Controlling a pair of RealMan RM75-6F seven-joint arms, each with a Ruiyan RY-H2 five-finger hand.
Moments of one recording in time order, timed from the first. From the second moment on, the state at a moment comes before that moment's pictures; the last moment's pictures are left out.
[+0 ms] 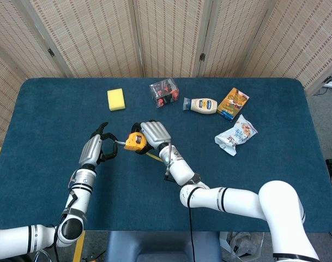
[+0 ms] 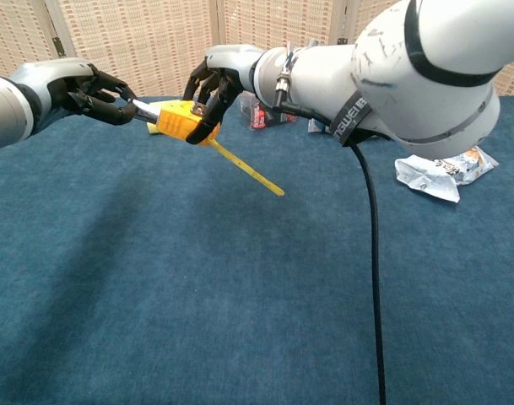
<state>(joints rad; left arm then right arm) -0.75 -1.50 -0.42 -1.81 0.55 1.22 0.28 1.28 -1.73 0.40 -1.28 -0.50 0.77 -0.33</state>
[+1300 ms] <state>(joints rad) -0.61 -1.41 -0.37 -1.73 0.74 1.23 0.13 1.06 -1.42 0.30 -1.54 -0.62 0.83 -0.25</state>
